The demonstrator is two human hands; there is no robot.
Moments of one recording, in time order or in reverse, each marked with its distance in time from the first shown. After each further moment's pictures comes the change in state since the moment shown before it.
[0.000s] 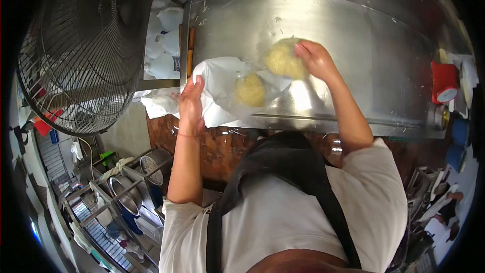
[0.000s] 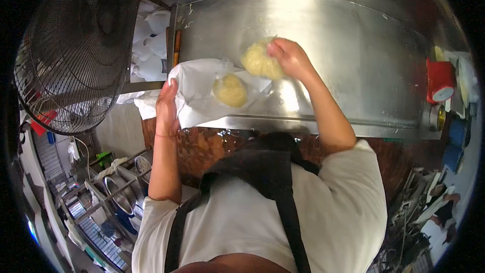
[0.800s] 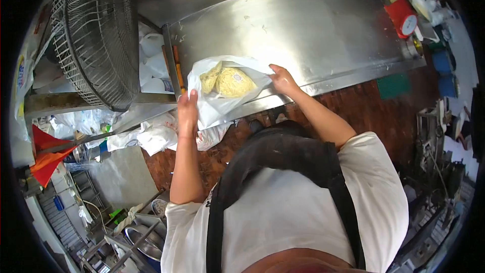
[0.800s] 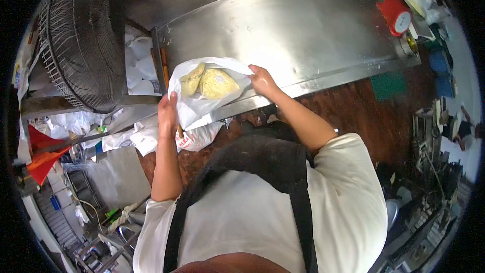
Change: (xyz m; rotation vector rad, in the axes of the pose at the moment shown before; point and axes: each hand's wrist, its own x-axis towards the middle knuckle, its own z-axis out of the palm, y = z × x) left_hand -0.001 -0.042 -0.125 0.486 -0.057 0.175; right_hand -0.115 0.034 0.175 0.131 0.299 0.176
